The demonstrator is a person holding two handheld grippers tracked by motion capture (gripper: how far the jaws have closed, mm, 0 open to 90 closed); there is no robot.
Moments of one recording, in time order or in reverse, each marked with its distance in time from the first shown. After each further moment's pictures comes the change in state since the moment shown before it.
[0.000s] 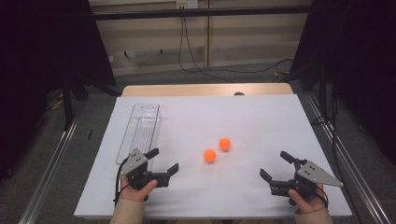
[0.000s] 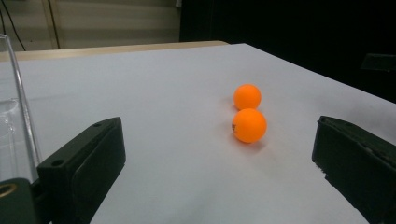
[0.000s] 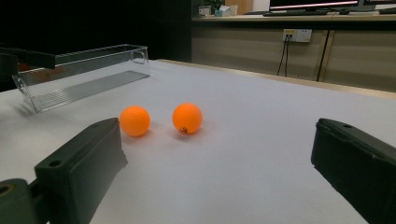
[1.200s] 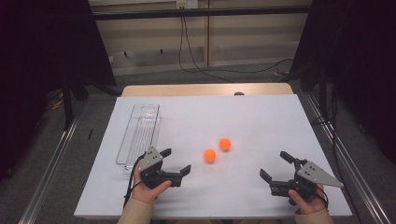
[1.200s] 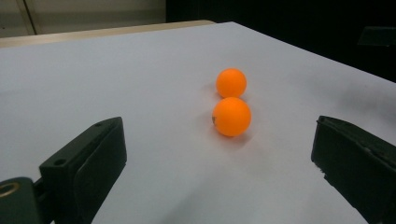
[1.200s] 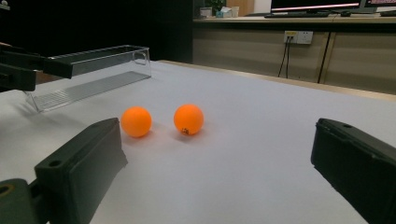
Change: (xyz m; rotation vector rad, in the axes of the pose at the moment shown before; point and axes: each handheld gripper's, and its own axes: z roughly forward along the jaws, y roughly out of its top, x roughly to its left) left arm -0.017 0.001 0.028 0.082 -0.037 0.035; right arm 0.001 0.000 0.000 -0.004 0.006 -0.005
